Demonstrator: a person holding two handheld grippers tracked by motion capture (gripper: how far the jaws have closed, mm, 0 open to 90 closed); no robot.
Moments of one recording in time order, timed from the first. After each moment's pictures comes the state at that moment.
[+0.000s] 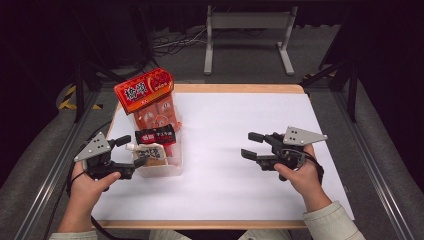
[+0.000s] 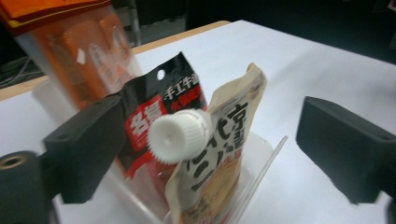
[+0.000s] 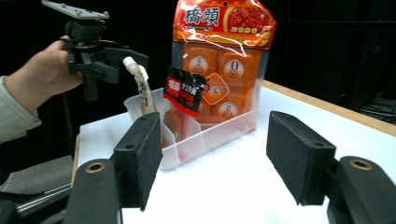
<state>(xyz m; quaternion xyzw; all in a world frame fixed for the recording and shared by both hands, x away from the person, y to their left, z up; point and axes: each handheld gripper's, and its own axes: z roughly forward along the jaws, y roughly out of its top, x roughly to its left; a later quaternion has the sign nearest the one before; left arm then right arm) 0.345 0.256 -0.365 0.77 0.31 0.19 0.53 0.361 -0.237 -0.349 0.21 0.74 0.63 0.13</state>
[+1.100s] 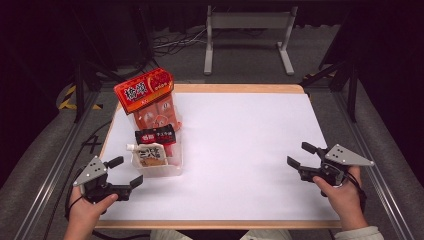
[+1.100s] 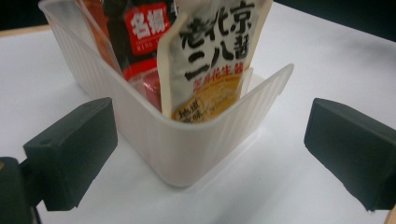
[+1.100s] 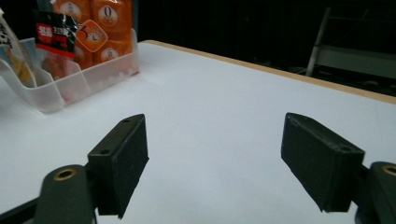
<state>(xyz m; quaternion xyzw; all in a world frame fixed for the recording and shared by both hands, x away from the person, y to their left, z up) 0.310 0.265 -0.418 0.75 0.36 0.17 0.52 0.325 -0.346 -0.390 0.36 0.72 0.53 0.26</state>
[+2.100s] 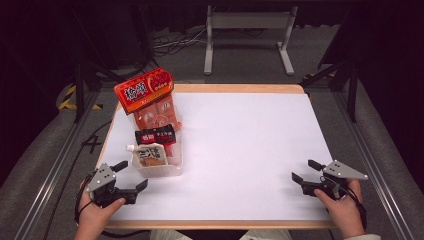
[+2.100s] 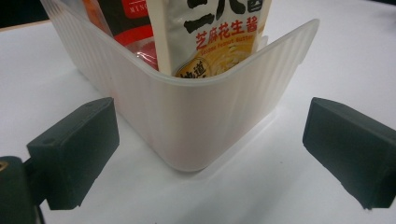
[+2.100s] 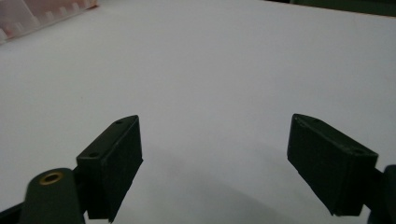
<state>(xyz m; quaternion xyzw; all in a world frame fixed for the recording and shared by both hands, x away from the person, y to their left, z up) 0.311 0.257 -0.441 0.76 0.35 0.21 0.50 0.312 -0.365 -0.441 0.42 0.74 0.46 0.26</state>
